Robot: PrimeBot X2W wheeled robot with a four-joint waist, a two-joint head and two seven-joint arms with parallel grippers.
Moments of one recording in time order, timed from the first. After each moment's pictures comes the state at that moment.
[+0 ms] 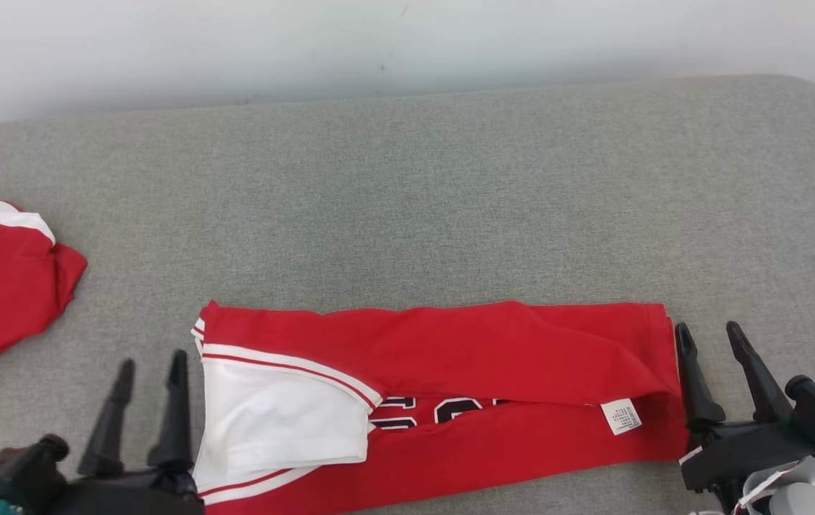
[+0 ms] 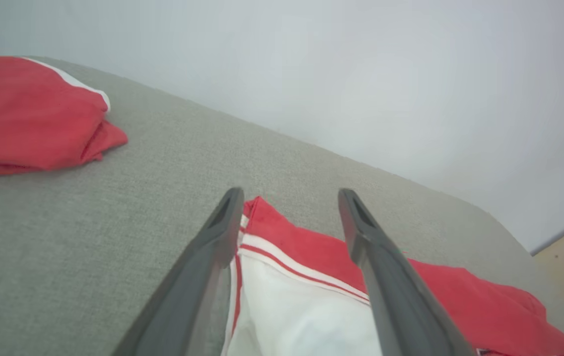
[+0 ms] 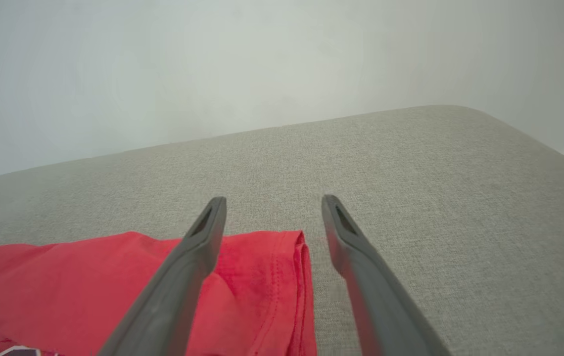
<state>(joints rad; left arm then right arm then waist) -0.05 0.32 -0.23 -0.01 -0.73 0.08 -0.26 -0.18 -0.26 0.10 0.34 0.41 0.13 -0.26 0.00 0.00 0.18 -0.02</state>
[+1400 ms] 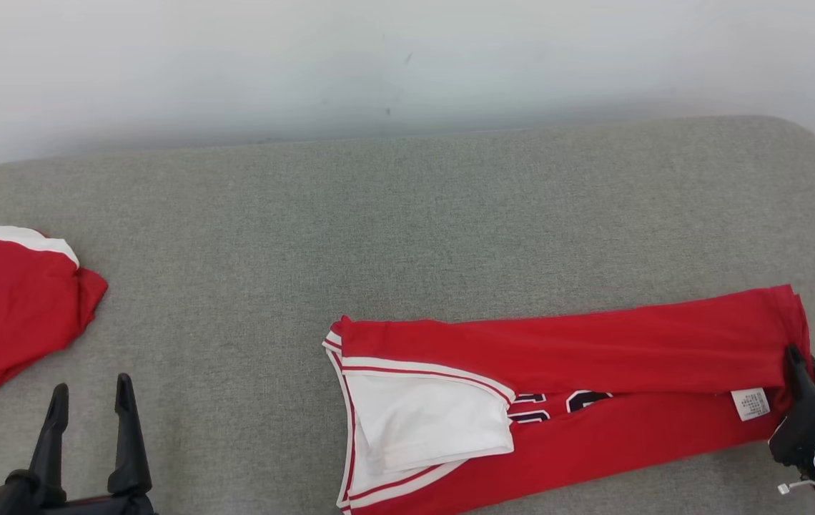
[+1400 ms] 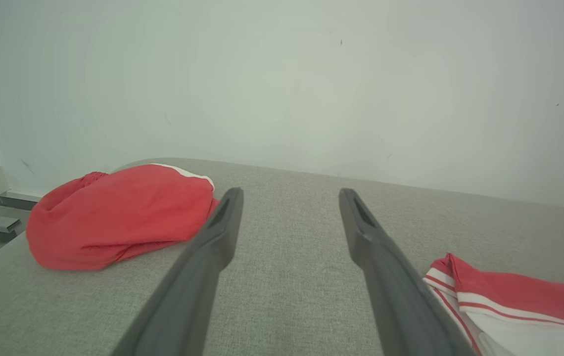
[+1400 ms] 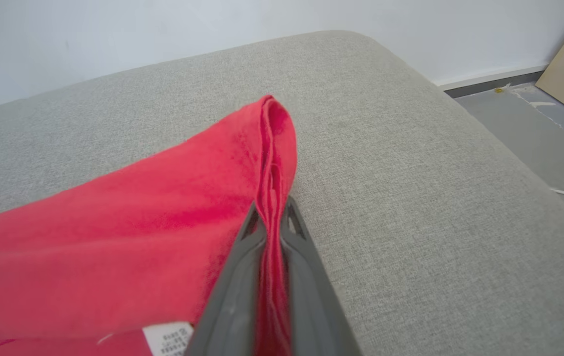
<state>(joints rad) 0.00 0.05 0.19 0.05 -0.18 -0.12 -0.26 -0.40 -0.44 0.15 0.85 0.60 0.13 -0.14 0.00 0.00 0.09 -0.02</state>
